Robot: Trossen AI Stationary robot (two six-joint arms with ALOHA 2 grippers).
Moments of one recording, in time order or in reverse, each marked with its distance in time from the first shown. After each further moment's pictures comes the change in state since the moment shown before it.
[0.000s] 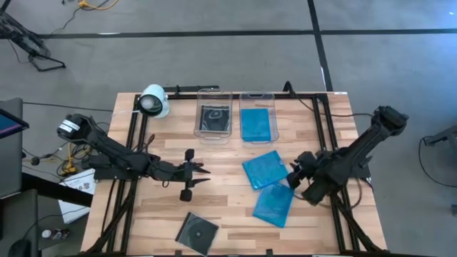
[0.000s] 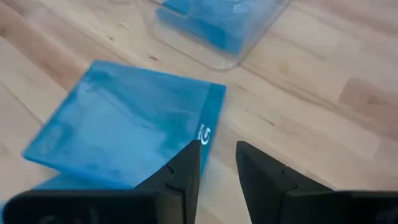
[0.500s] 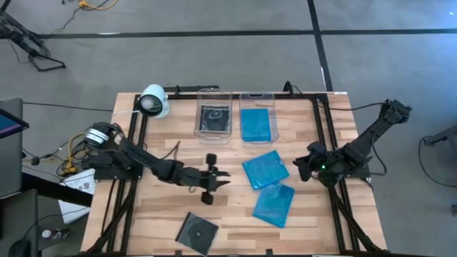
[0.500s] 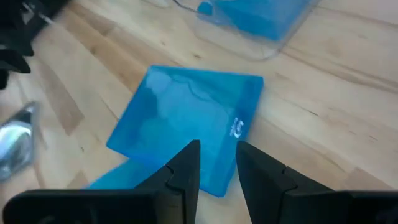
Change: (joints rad) left arm 0.058 0.390 0.268 0.071 0.007 0.293; right arm -0.037 -0.515 -0.200 0.181 -0.075 -0.187
